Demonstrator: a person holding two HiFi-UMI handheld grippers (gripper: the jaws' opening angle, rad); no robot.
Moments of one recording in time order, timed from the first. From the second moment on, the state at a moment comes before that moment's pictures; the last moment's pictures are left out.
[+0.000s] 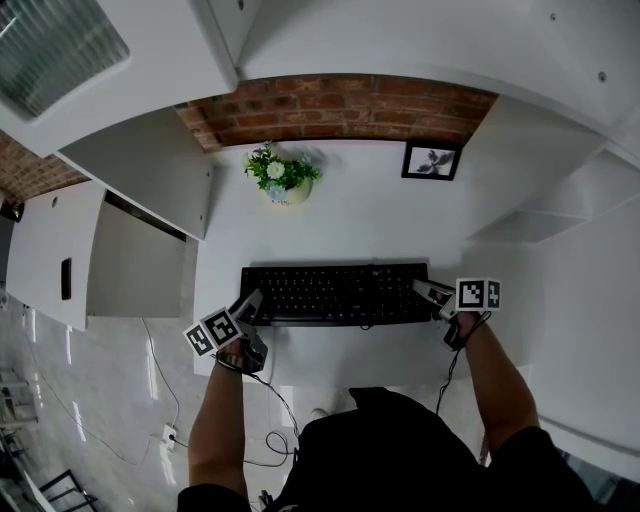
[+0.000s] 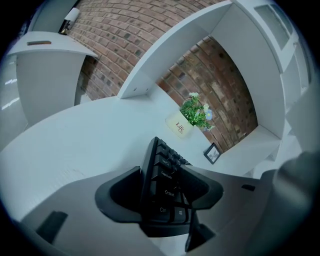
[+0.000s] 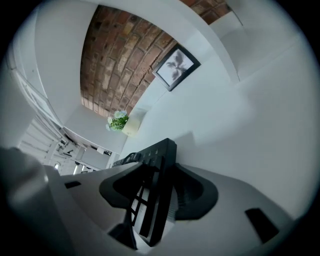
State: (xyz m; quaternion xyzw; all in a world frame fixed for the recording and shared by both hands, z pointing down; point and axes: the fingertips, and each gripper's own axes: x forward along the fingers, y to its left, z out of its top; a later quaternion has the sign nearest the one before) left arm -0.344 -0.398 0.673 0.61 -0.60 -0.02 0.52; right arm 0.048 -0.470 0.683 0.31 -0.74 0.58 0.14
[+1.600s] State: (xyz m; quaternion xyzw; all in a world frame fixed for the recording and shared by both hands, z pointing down) left arm -0.321 -0.357 0.567 0.70 -0.65 0.10 0.29; right arm 0.036 -0.457 0.580 0.47 -0.83 0.22 0.20
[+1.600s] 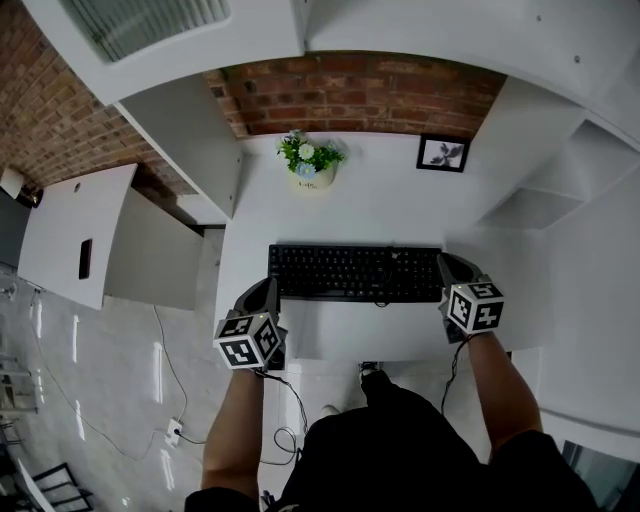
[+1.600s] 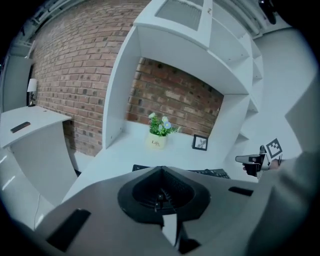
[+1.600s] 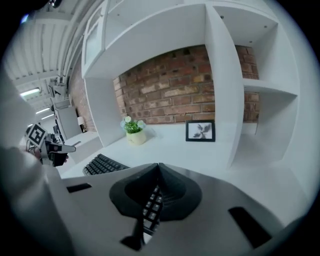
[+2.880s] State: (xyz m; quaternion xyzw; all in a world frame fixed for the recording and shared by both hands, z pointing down) left arm -0.239 -0.090 0.462 0.80 -0.56 0.09 0.20; right arm -0.023 -0.137 0.435 0.45 -0.87 0.18 0.07
